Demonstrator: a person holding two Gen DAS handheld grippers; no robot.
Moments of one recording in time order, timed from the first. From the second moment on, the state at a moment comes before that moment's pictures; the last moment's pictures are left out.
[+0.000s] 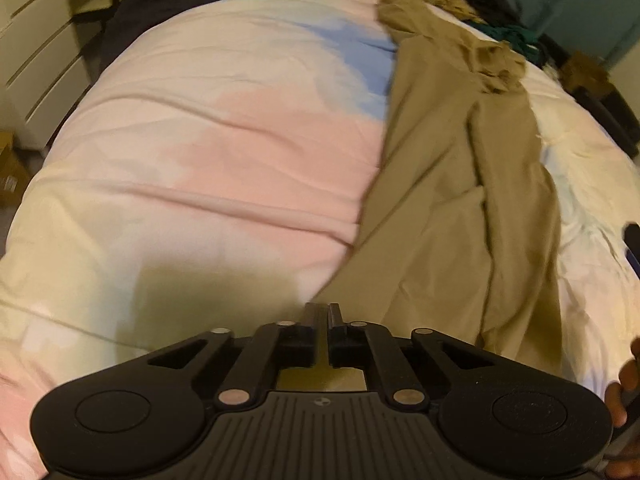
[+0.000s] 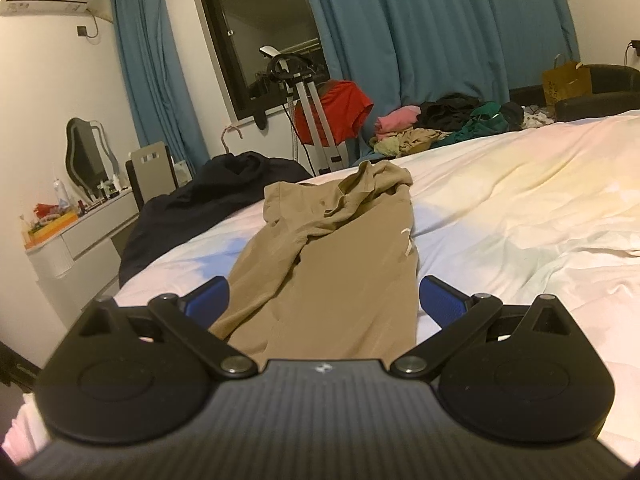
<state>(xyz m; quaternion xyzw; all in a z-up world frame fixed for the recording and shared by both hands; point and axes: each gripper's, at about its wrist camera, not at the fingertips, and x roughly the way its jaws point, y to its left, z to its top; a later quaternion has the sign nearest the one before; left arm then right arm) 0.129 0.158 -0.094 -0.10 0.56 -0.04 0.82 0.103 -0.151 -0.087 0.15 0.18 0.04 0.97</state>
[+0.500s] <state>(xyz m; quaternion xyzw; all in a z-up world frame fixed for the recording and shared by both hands) 0.136 0.131 -0.110 0.00 0.60 -0.06 0.80 0.105 -0.145 -0.088 0.14 0.18 0.05 0.97</state>
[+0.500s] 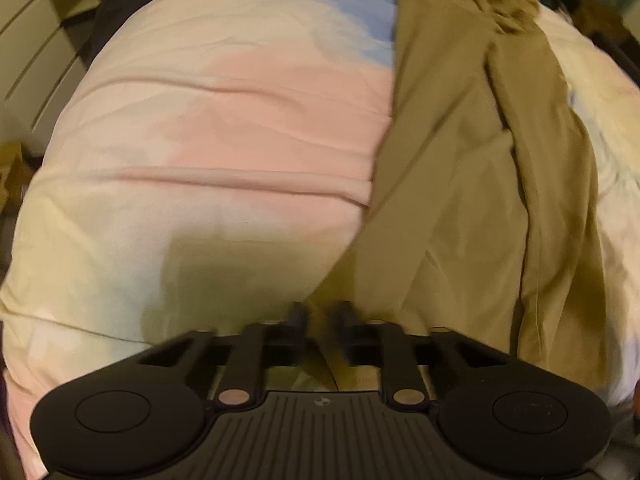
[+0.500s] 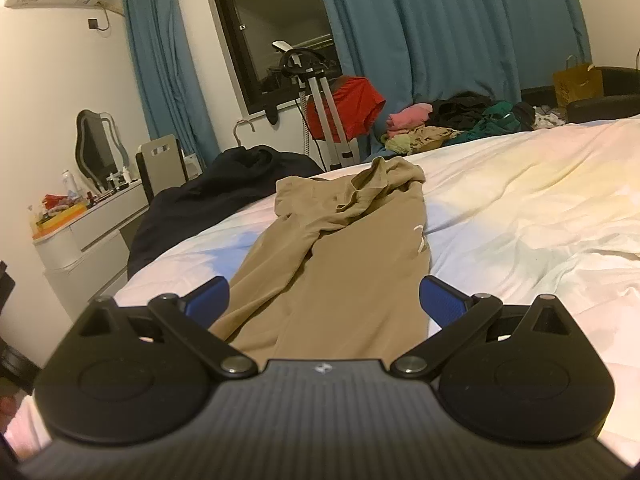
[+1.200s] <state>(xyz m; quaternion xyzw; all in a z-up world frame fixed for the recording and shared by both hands) 0.022 0.045 -0.041 0.23 0.33 -0.20 0.89 0.108 -0.151 -0.094 0.16 0.20 0.05 0.97</state>
